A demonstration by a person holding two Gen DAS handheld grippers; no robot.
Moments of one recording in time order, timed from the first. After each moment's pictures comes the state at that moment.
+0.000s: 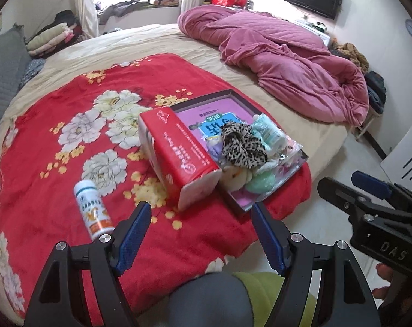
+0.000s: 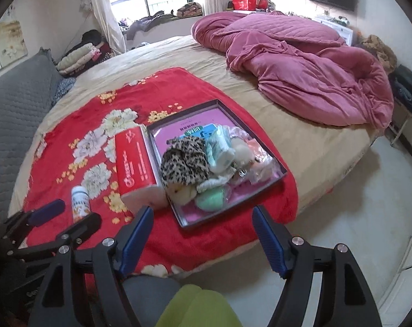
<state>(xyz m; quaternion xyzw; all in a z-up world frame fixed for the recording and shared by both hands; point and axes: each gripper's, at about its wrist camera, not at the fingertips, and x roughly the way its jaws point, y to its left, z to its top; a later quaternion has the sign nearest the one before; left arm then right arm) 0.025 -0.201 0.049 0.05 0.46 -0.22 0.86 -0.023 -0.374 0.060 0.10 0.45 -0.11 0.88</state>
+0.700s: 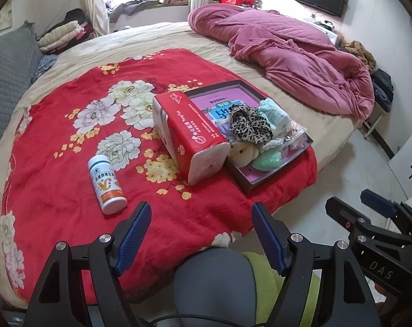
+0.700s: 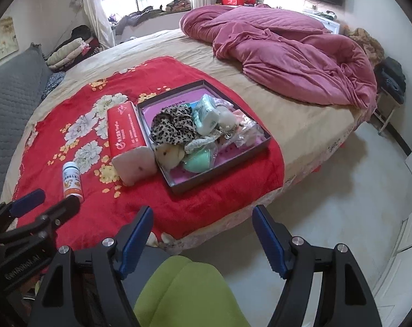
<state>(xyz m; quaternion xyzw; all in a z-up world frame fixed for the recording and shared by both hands) -0.014 -0.186 0.042 0.06 0.46 -0.19 0.87 -0.076 -0.358 0.037 0.10 0.46 -0.14 0.87</state>
